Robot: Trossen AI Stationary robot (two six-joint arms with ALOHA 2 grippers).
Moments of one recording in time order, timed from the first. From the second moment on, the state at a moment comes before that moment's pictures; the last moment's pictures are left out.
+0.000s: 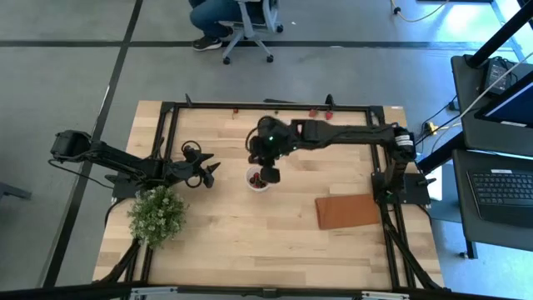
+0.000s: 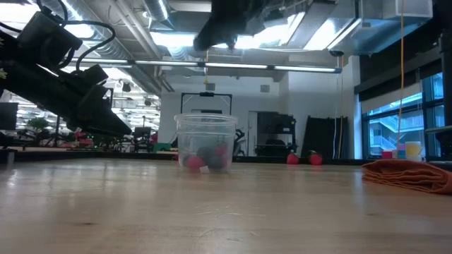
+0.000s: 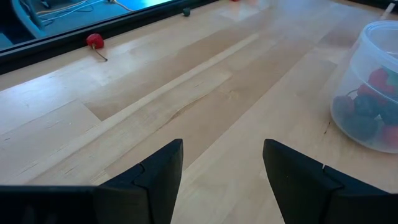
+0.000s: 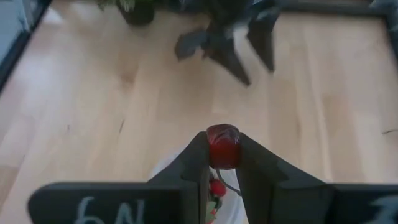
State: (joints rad) left arm -0.05 0.92 0.01 0.37 -0.65 -0.47; right arm -0.09 1.89 1.73 -0.60 -0.13 -0.14
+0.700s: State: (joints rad) left arm -0.05 0.92 0.01 0.37 -0.65 -0.47; right arm -0.05 2.16 1.73 -0.70 -0.13 -0.16
